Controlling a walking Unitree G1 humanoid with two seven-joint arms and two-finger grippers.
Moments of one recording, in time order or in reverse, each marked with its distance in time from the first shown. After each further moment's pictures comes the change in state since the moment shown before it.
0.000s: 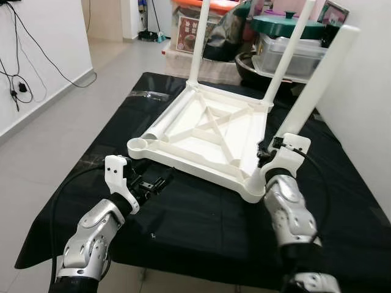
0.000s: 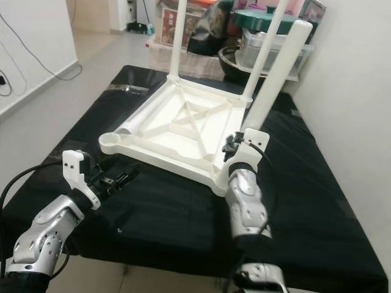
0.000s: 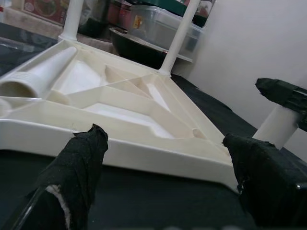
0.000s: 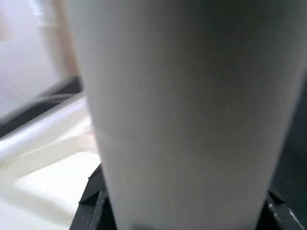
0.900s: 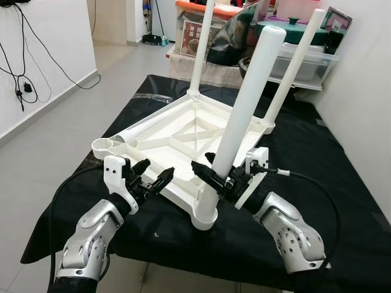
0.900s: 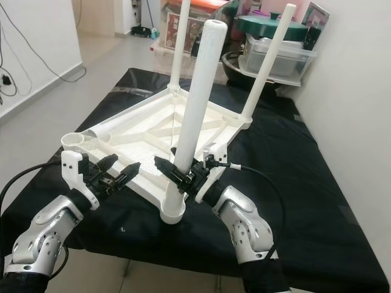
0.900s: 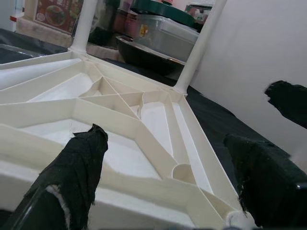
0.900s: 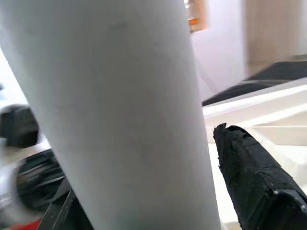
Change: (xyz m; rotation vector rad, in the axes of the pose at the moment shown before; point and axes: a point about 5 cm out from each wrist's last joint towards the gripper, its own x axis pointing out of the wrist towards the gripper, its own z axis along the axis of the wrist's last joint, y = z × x) left arm -0.002 0.002 0.000 0.001 -0.001 0.007; right arm -0.021 0.051 -0.006 0.163 0.055 0.546
